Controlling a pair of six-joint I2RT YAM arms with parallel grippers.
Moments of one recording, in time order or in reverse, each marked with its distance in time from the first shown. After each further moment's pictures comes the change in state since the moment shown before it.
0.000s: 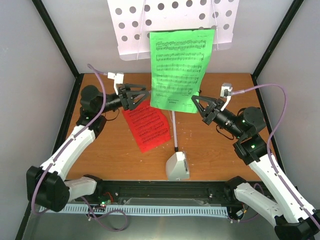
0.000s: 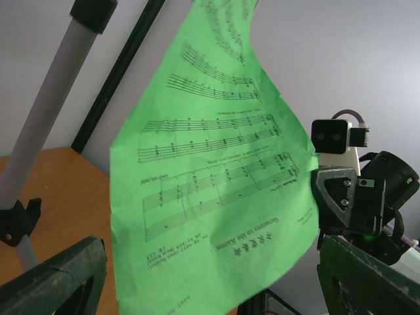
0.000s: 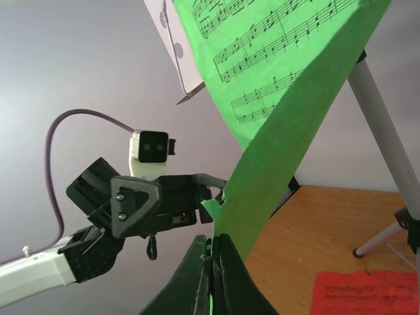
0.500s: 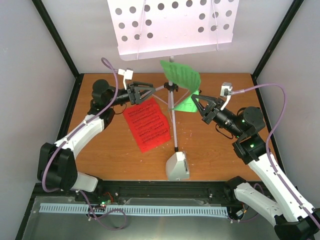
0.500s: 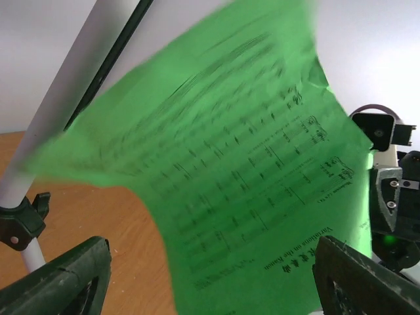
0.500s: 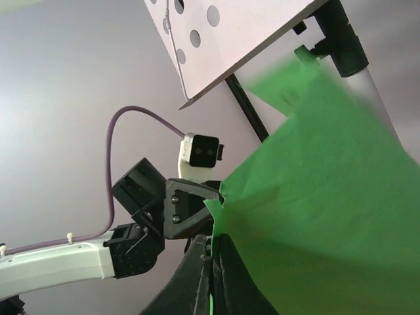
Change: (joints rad) left arm -0.004 0.233 0.042 0.166 0.066 -0.063; right arm 0.000 0.011 -0.013 0.034 0.003 0.007
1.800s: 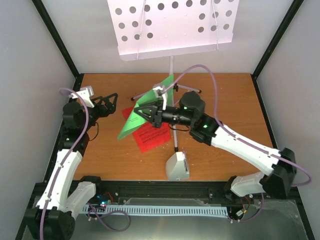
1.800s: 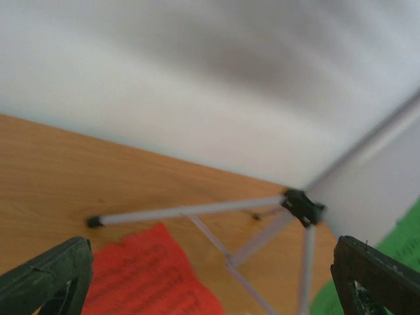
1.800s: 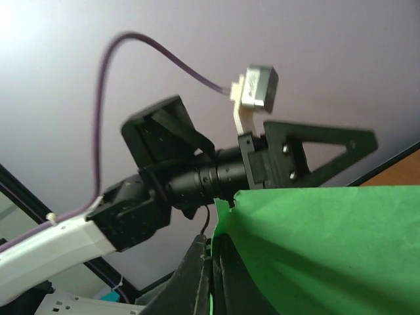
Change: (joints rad) left arm 0.276 -0.525 -0.249 -0.607 -0.560 0.264; right arm 0.441 0.482 0.297 0.034 -0.022 -0.062
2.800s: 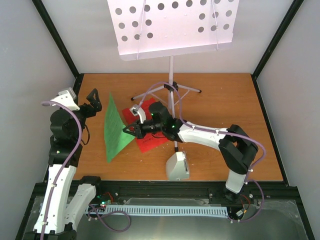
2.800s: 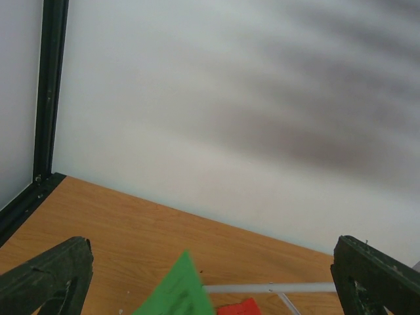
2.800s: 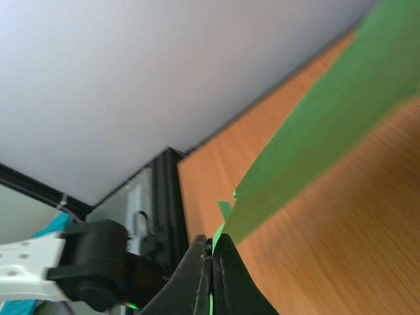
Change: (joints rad) left arm 0.005 -0.191 0.101 -0.164 -0.453 0.151; right arm 0.057 0.480 0.070 0.048 -0.116 -0.125
